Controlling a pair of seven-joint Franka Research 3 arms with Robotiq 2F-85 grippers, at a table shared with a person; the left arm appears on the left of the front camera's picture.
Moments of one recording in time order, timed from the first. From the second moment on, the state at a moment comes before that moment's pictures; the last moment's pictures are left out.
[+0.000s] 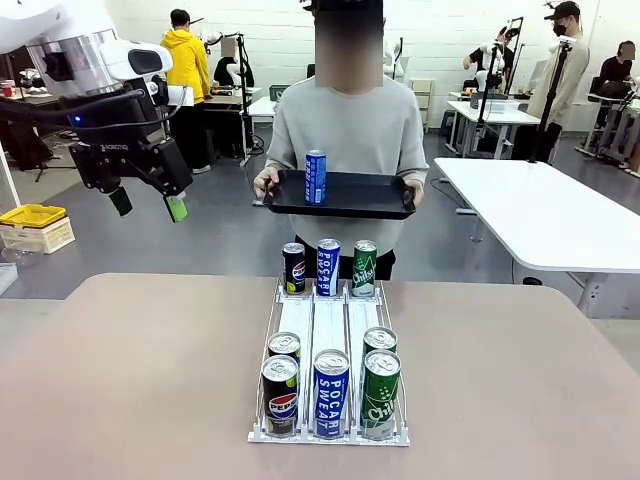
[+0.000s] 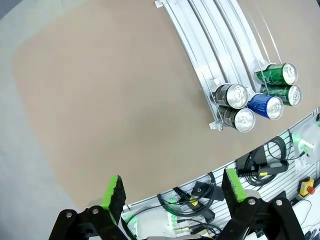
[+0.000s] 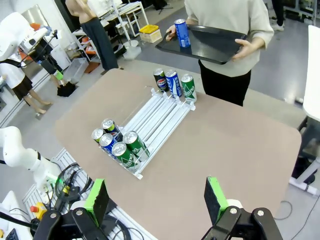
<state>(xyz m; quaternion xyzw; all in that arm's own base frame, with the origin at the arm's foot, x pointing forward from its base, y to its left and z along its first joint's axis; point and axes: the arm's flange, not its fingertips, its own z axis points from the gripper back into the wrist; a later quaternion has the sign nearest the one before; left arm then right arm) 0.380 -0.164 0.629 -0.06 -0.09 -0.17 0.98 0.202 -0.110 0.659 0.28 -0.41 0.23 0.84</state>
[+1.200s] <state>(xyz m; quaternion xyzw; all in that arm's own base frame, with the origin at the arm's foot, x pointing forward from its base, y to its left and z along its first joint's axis) 0.354 -0.047 0.686 -0.23 -0.19 -0.31 0.90 0.202 -0.110 0.659 0.28 -0.41 0.23 0.84</state>
